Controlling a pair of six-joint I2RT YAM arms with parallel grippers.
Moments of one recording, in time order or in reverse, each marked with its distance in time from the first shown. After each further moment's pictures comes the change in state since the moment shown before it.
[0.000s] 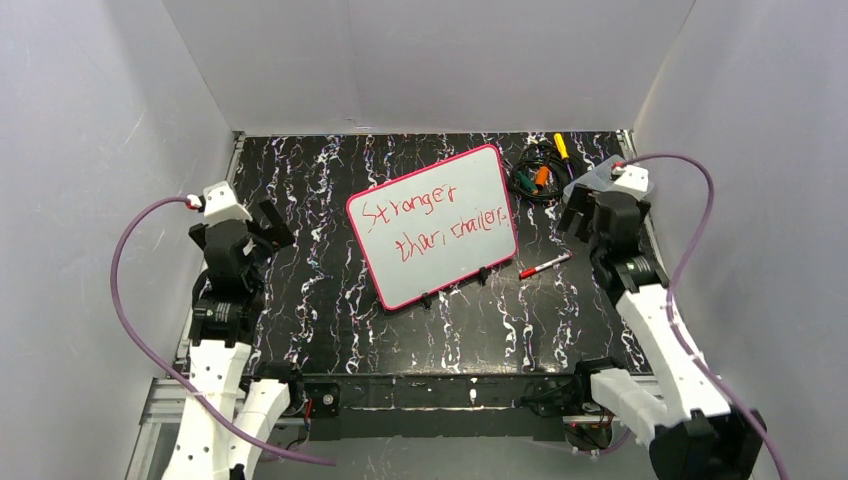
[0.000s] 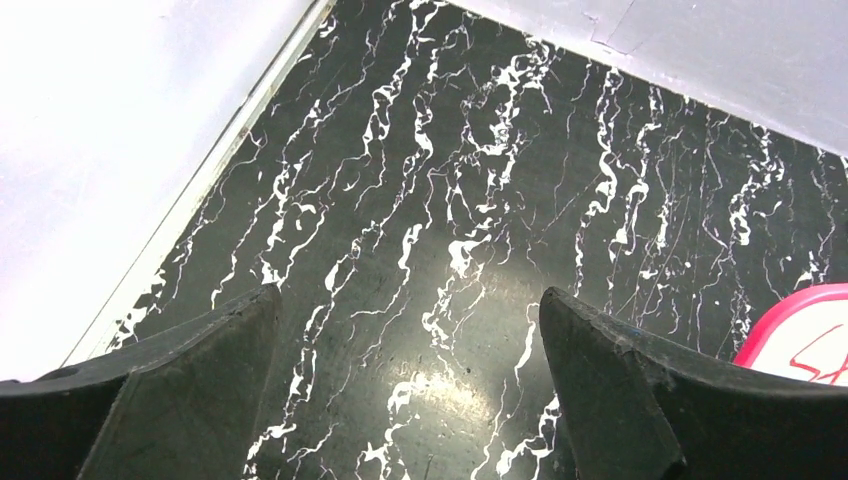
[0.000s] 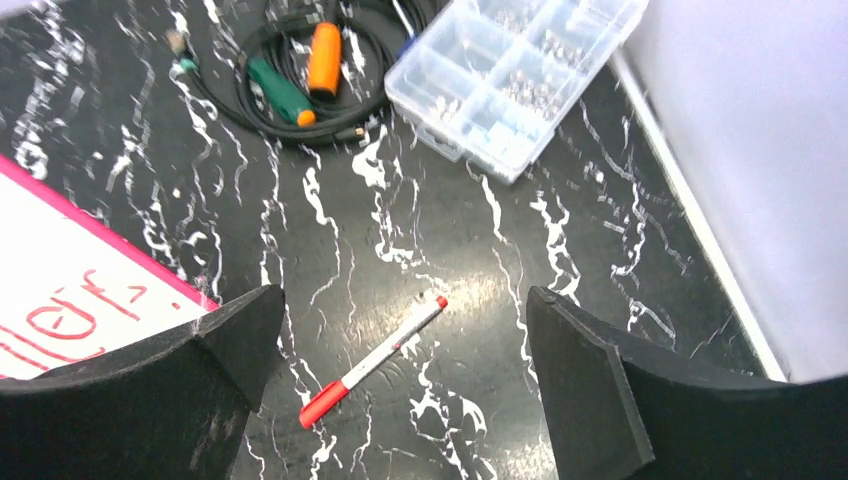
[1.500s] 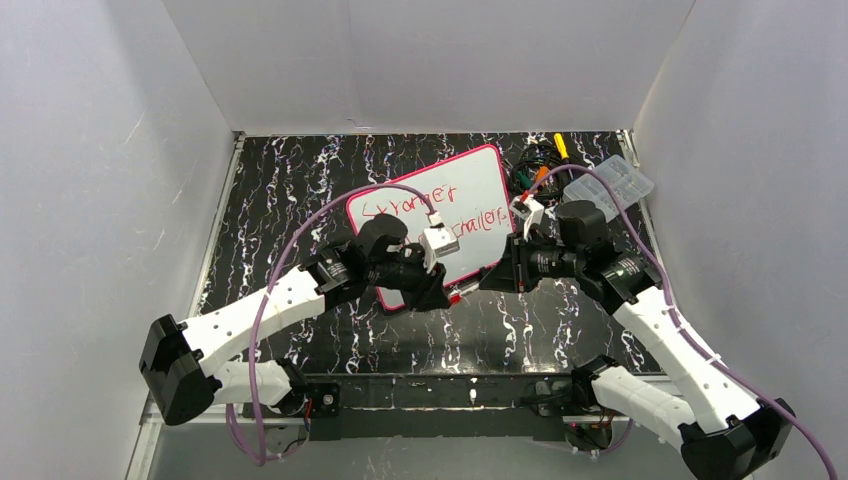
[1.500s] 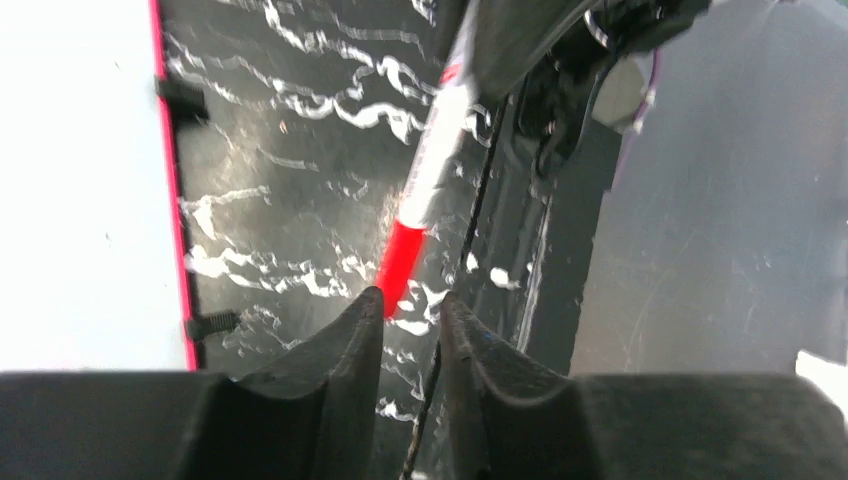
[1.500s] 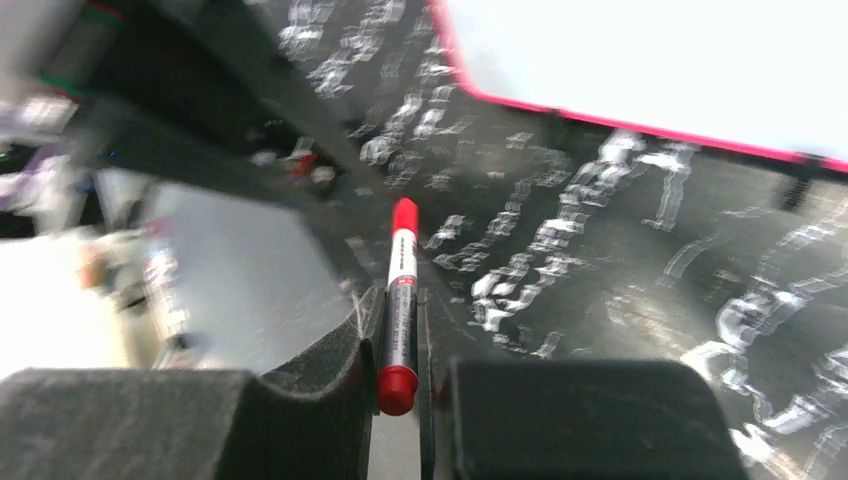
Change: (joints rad) left arm -0.847 0.526 0.109 0.110 0.873 0.220; right arm 0.313 -0.094 0.036 -0.196 -1.142 0.096
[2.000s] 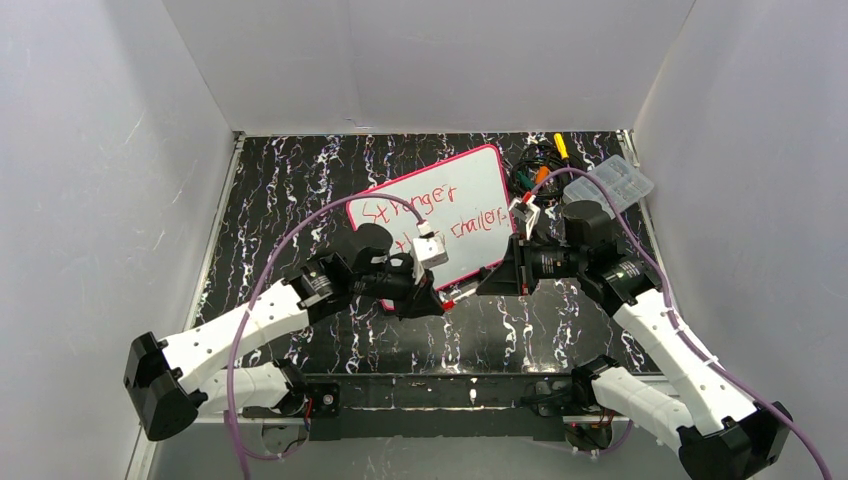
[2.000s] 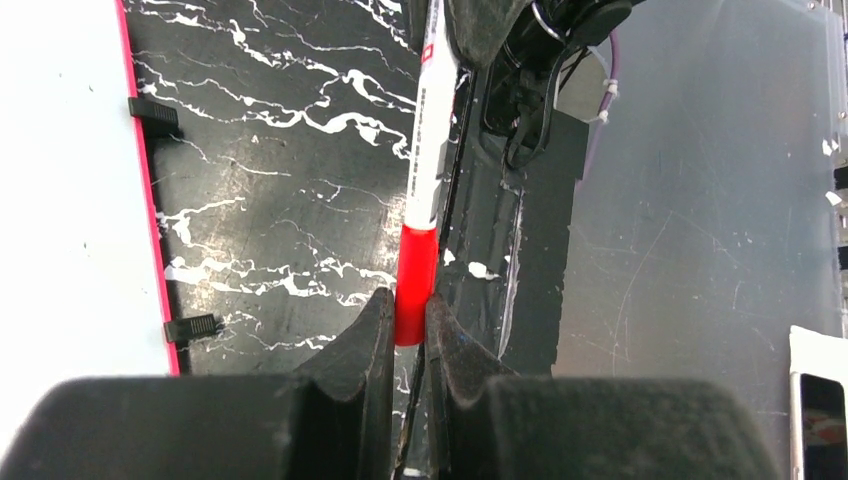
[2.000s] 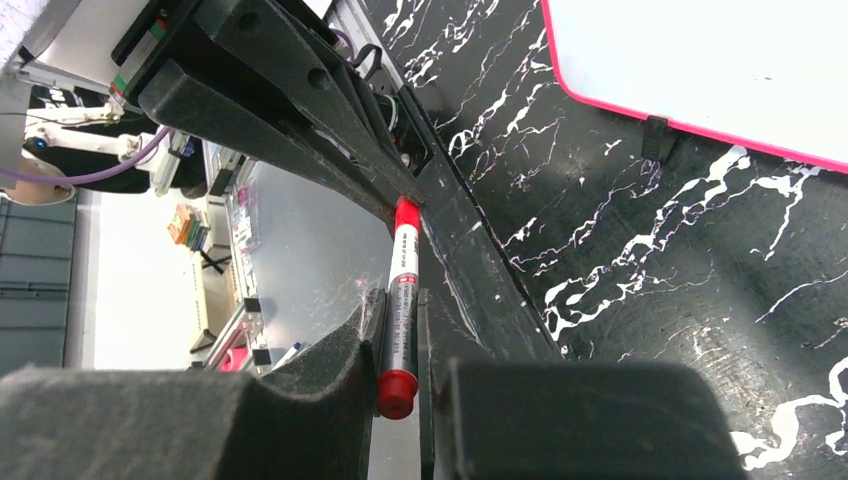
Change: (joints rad) left arm -0.007 -0.130 -0.089 0.063 0.026 0.000; right arm -0.015 -0.013 -0.023 0.065 -0.159 0.059
